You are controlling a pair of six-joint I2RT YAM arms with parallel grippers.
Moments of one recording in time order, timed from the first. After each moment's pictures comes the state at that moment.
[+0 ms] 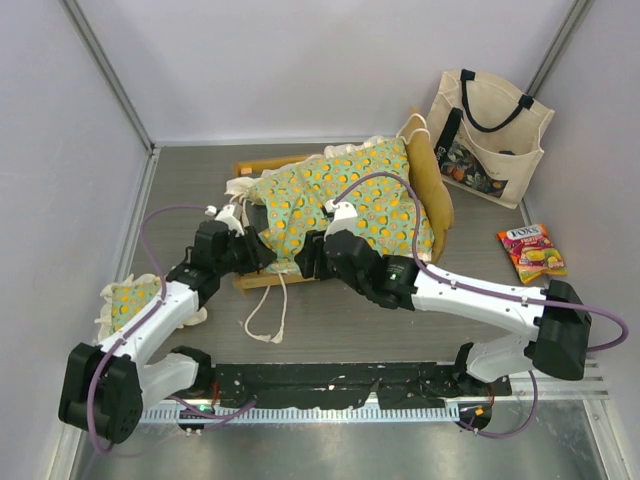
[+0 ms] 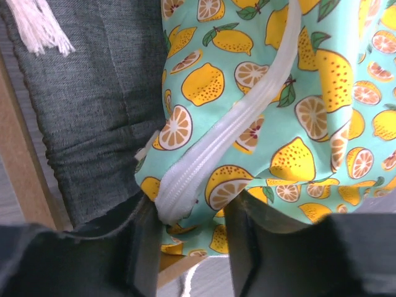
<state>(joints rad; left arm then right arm) -0.32 1.05 0.58 -0.11 0.22 -0.56 1.10 1.35 1.04 -0.16 0.39 0.65</state>
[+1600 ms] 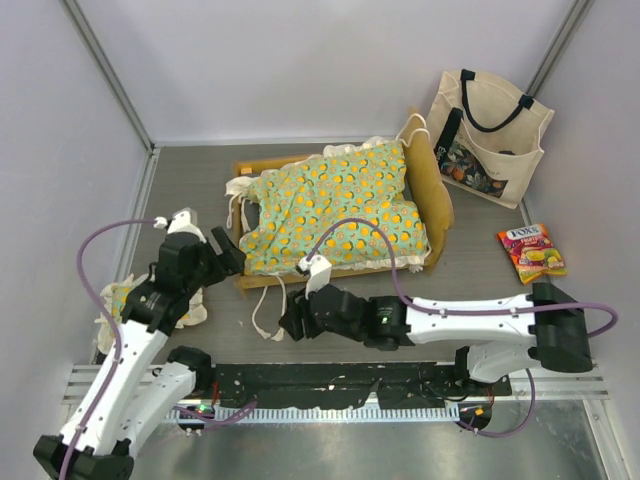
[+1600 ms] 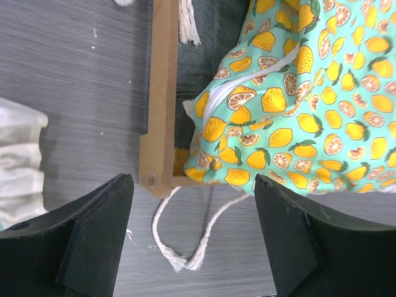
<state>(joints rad) -0.32 0.73 0.76 -0.66 -0.11 -0.60 1.34 1.33 0.90 -0.10 0.32 0.70</state>
